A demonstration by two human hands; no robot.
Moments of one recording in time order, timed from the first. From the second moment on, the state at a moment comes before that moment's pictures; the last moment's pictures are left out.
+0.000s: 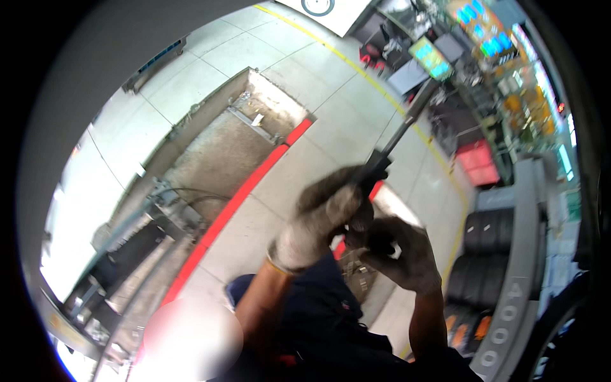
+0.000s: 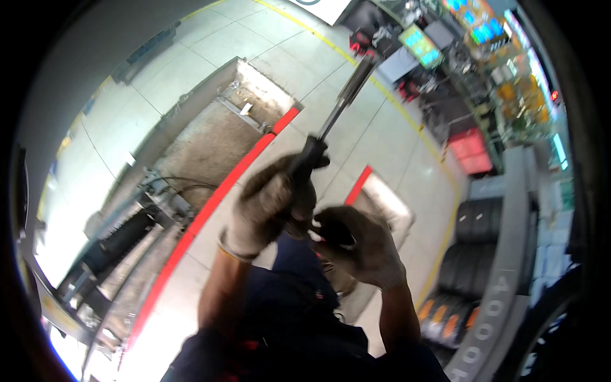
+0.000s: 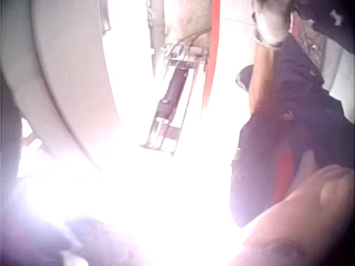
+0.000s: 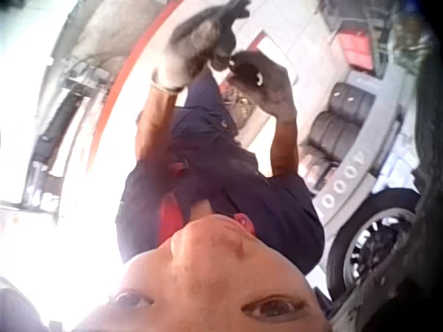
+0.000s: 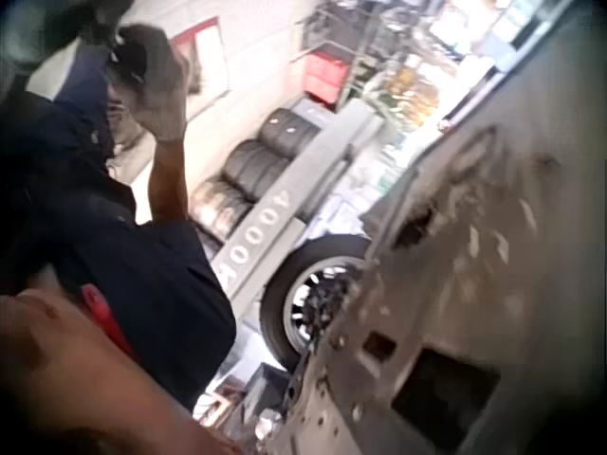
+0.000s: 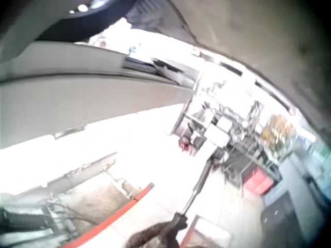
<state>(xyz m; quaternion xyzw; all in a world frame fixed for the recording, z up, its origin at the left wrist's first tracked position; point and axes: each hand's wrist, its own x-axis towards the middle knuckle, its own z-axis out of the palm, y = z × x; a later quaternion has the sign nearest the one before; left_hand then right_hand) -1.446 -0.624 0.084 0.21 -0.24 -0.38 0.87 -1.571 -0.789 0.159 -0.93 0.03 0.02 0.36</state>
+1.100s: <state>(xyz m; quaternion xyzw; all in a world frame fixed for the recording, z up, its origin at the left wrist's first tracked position) -1.003 -1.448 -0.092 0.47 -0.07 -0.70 0.54 -1.275 -1.410 -0.101 -0.04 0.41 -0.24 0.88</state>
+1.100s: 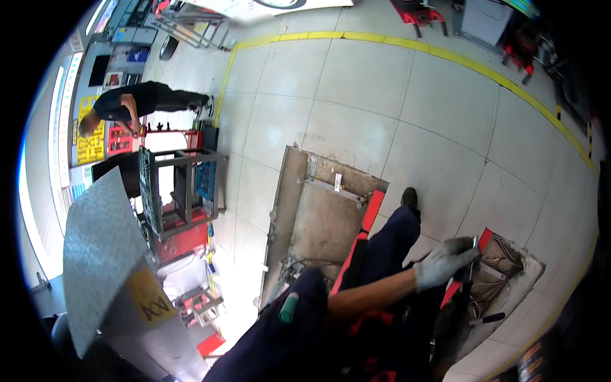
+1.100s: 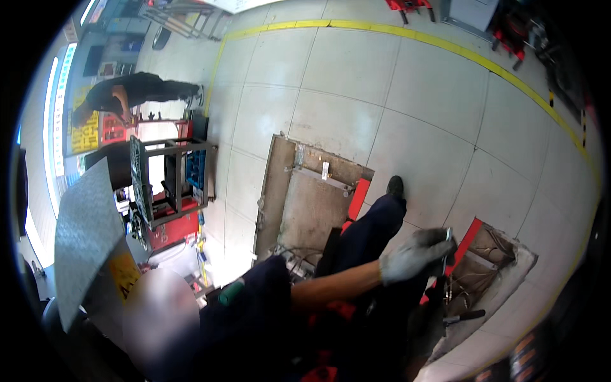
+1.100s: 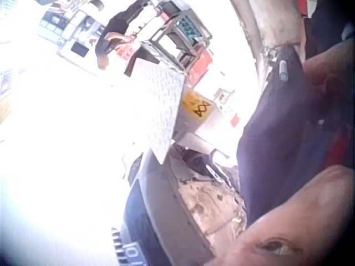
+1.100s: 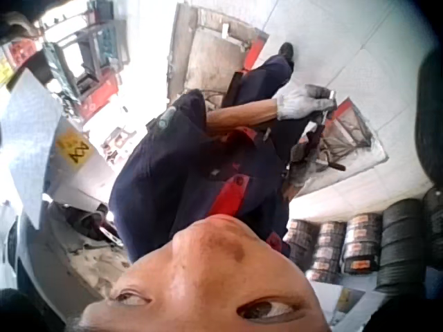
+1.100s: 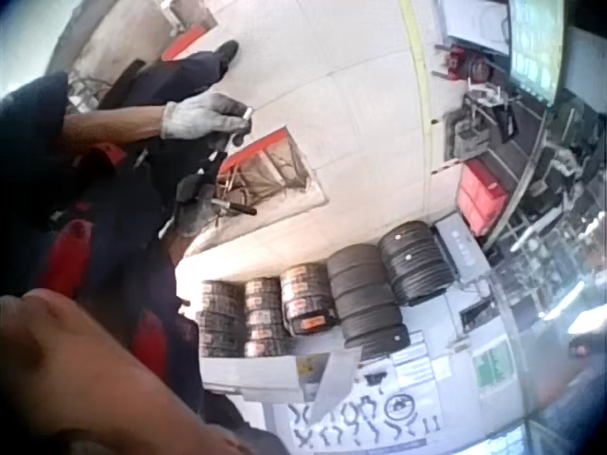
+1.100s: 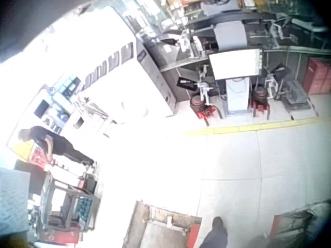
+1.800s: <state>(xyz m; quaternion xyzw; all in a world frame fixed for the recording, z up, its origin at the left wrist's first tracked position) -0.464 -1.386 -0.112 0.76 0.33 -0.20 0.53 -0.608 -1.777 0.000 -0.67 0.32 0.13 0.65</state>
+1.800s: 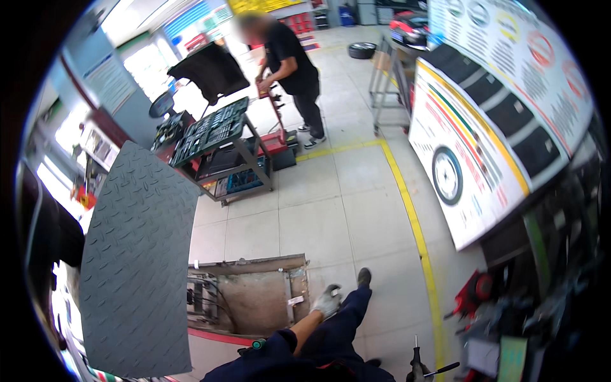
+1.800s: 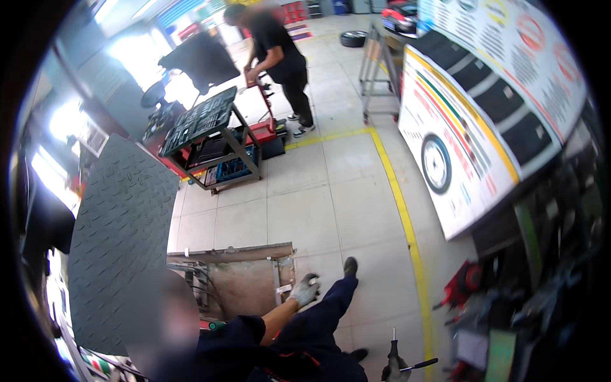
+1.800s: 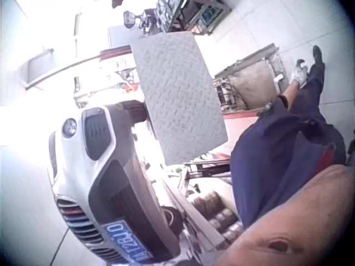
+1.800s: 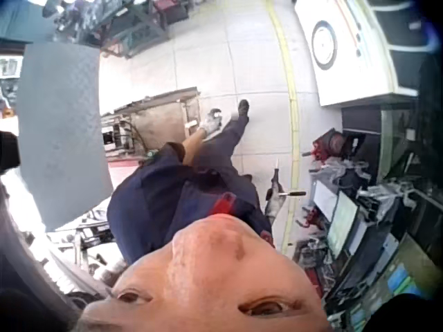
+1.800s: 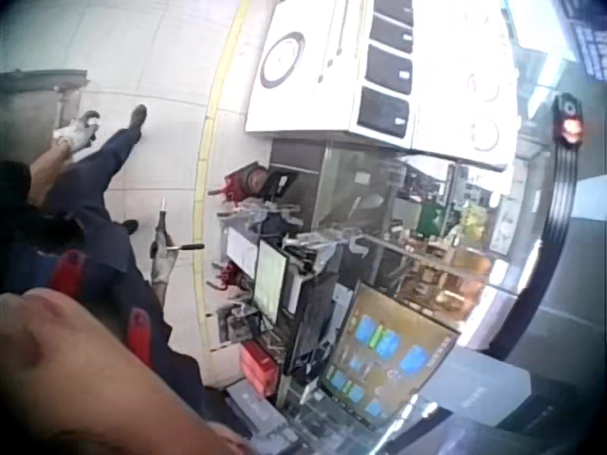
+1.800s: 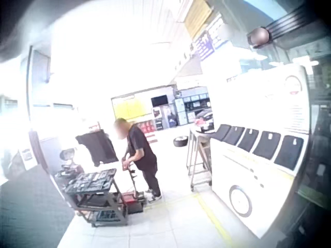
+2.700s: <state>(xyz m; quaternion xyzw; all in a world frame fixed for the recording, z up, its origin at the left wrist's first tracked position) -0.154 -0.903 -0.061 0.47 0.60 0.27 0.59 0.162 -1.397 -0.201 -0.79 0.13 0.55 0.25</state>
